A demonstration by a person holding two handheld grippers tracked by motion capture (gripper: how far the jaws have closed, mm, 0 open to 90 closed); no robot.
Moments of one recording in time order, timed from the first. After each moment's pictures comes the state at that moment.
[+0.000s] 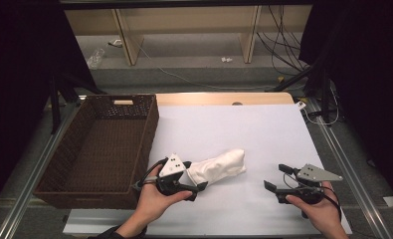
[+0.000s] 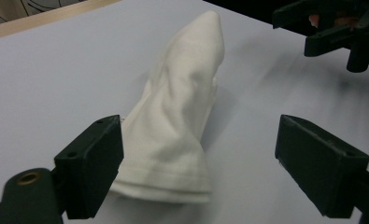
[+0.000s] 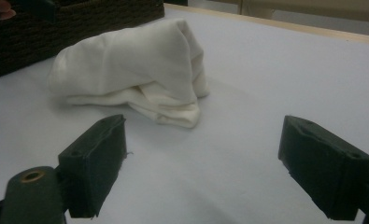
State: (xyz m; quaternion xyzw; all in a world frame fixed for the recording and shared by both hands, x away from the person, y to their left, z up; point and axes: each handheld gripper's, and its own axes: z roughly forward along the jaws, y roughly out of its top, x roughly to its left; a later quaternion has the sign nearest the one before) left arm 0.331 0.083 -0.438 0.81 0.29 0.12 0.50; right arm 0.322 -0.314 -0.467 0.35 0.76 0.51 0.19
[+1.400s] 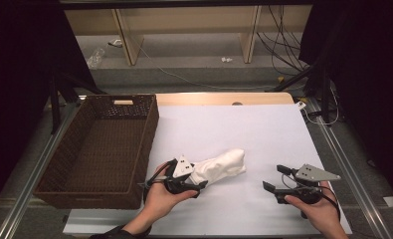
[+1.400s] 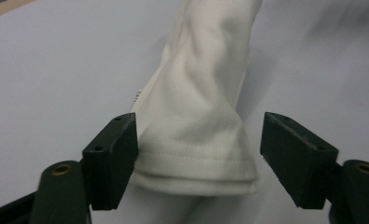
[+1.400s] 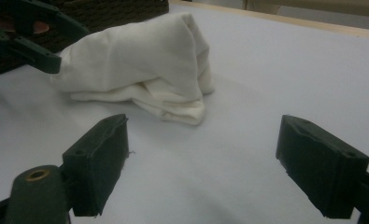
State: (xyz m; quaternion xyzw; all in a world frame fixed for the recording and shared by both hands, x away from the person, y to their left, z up) left arm 0.354 0.065 -0.463 0.84 0.29 0.15 0.43; right arm 0.323 -0.311 -0.469 0.35 0.77 0.50 0.18
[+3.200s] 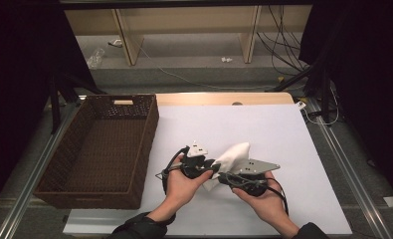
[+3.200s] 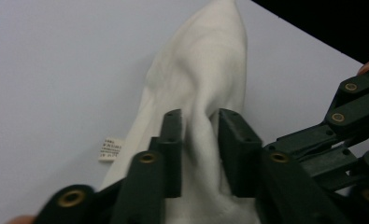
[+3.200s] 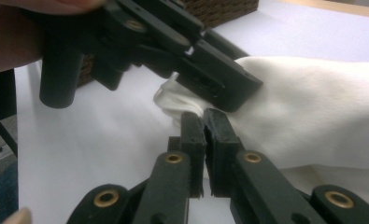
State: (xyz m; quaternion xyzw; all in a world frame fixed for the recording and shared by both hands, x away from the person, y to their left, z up) left arm 0.374 0.026 -0.437 0.80 0.36 0.09 0.47; right arm 0.340 -0.184 -0.459 0.29 0.81 0.51 0.10
